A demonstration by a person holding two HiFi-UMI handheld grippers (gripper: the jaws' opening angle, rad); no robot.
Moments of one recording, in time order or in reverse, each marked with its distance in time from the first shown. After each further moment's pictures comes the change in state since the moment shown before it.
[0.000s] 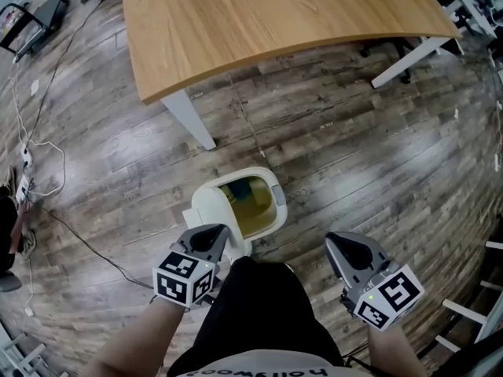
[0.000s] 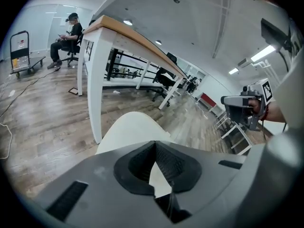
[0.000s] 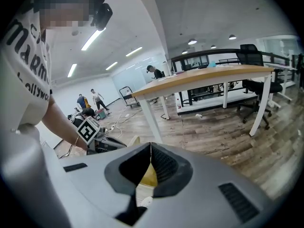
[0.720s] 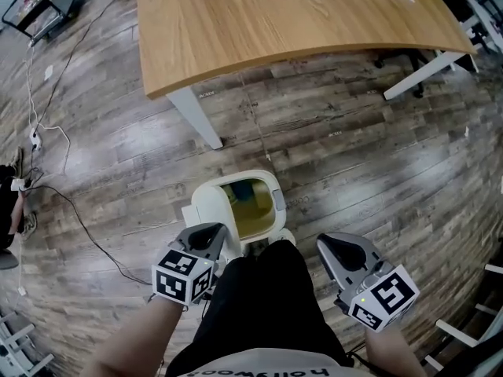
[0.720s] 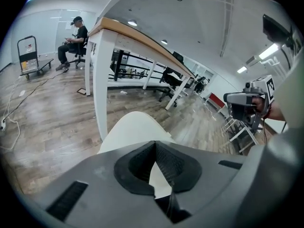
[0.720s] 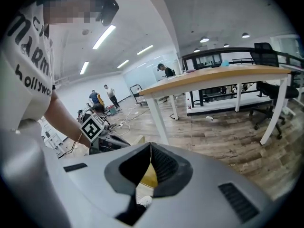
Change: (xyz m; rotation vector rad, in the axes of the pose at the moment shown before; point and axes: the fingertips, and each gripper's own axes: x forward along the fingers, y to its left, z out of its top) left arm 0.009 -0.003 -0.001 -0.037 -0.006 0.090; right arm 0.009 -0.008 0.003 -0.088 0.022 0.116
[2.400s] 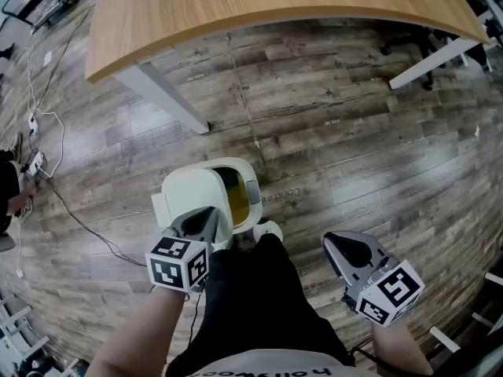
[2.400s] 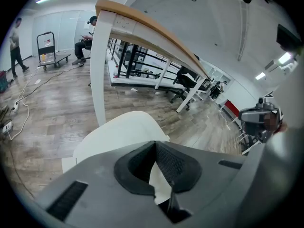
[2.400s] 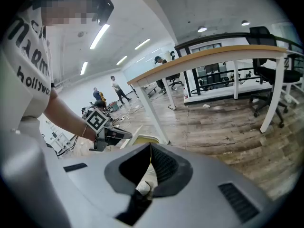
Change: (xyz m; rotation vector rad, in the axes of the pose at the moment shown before) left arm 0.088 -0.027 -0.008 -0.138 -0.030 0.149; right arm -0.034 -0.100 -0.080 0.046 0.074 0.066
